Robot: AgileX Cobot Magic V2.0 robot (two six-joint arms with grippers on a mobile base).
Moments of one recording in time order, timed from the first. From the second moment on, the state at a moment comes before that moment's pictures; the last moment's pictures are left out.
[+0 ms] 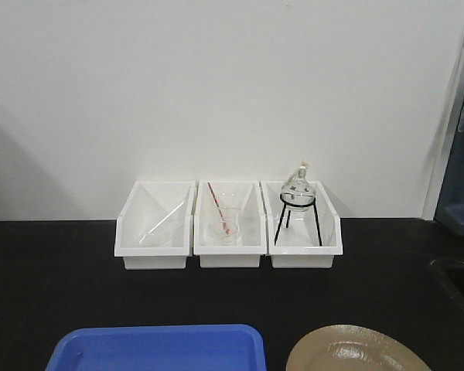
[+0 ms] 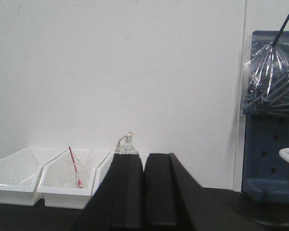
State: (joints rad) left arm -0.02 0.06 -0.29 -0.03 0.12 -0.03; right arm 0.11 0.05 -0.26 -0.04 0.07 -0.02
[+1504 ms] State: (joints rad) left arm -0.02 1.34 -0.80 -0.17 0.62 0.12; right arm 0.11 0.82 -0.37 0.07 0.08 0.03
